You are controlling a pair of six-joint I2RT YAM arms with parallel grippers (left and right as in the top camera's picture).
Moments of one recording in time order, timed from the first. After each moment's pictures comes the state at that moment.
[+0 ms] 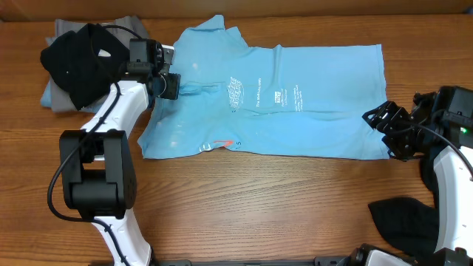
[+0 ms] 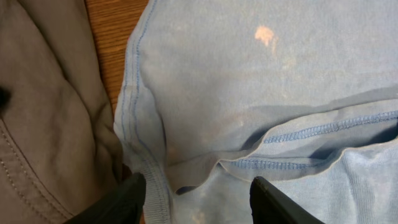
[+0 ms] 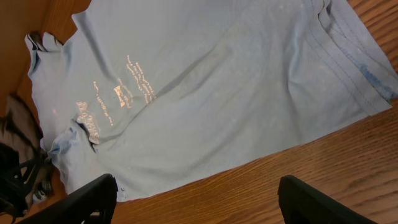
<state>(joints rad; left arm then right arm) -0.03 2.03 1.43 -0.41 0.06 0.14 -0.36 1.36 1.09 -0.88 -0.45 0.41</state>
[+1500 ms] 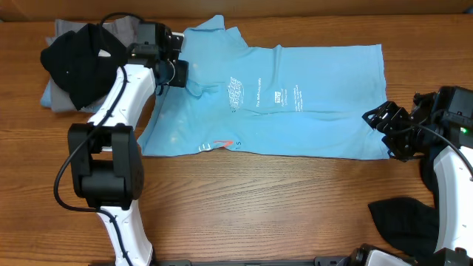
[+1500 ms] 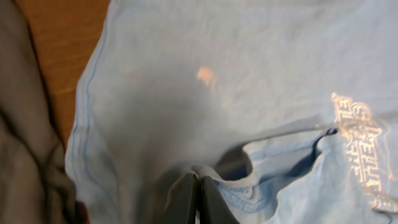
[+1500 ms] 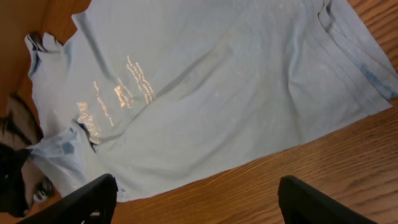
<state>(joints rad) -0.08 2.10 1.65 -0.57 0.14 0.08 -0.36 1.36 1.09 -0.88 -0.45 0.41</state>
